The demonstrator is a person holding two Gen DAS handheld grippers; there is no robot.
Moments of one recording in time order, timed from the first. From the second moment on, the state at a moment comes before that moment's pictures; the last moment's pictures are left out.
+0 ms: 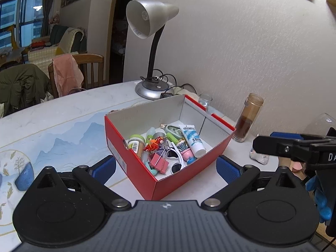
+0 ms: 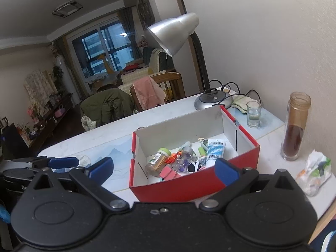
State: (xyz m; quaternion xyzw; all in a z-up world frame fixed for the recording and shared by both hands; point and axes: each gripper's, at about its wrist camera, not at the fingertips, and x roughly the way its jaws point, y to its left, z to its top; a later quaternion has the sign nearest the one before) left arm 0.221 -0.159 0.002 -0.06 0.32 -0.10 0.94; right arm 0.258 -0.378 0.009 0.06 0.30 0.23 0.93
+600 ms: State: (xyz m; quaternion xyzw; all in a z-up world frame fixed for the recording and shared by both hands) left arm 0.213 -0.160 0.000 -0.05 0.31 -0.11 0.94; right arm 0.247 -0.370 0.002 0.07 0.31 0.23 0.92
